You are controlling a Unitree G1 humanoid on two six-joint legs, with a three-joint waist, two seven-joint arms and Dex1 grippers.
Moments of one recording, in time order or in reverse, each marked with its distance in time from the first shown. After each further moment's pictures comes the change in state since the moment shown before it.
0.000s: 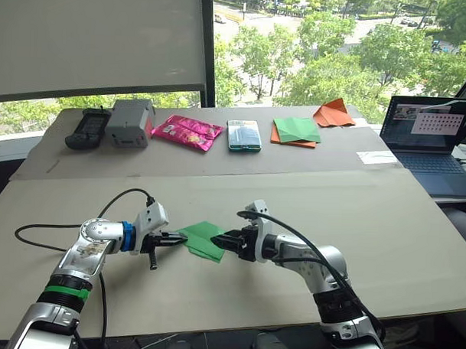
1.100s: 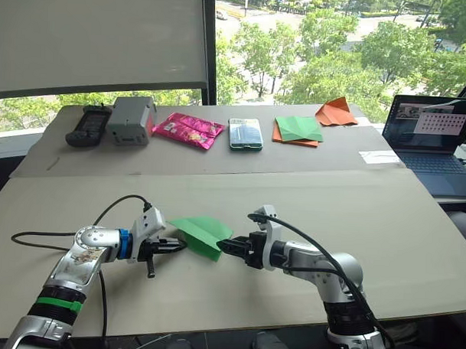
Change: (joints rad) left arm 0.087 0.027 0.038 -0.144 -0.052 0.112 -0.001; right arm 0.080 -0.001 -0.109 -0.160 0.116 0.168 -0.113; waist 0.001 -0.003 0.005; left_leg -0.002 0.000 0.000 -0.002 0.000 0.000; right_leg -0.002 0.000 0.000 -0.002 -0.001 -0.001
